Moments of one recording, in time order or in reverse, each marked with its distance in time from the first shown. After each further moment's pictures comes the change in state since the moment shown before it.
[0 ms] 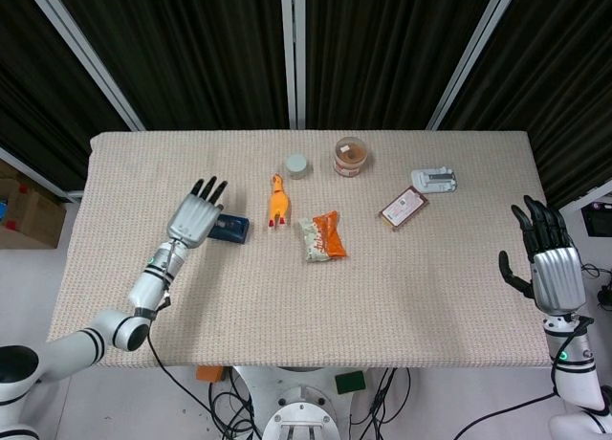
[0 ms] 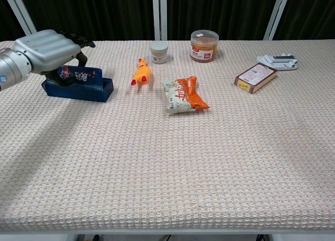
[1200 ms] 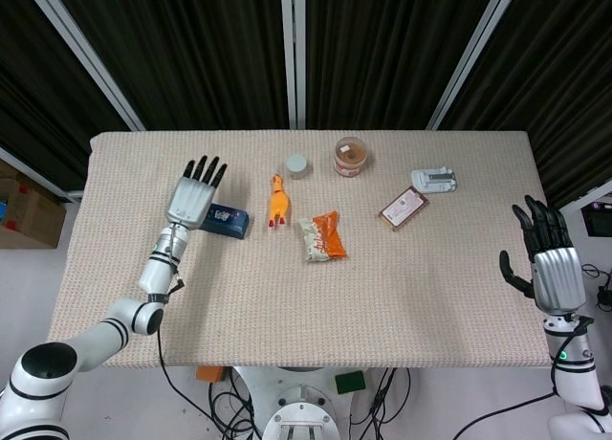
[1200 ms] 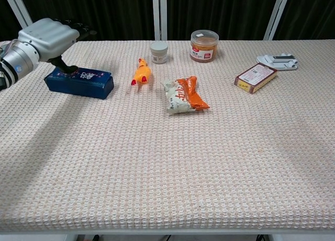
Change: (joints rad) left arm -0.055 -0.162 -0.065 0.301 -0.028 0.028 -0.133; right arm -0.001 -0.004 0.004 0.008 0.003 0.002 0.003
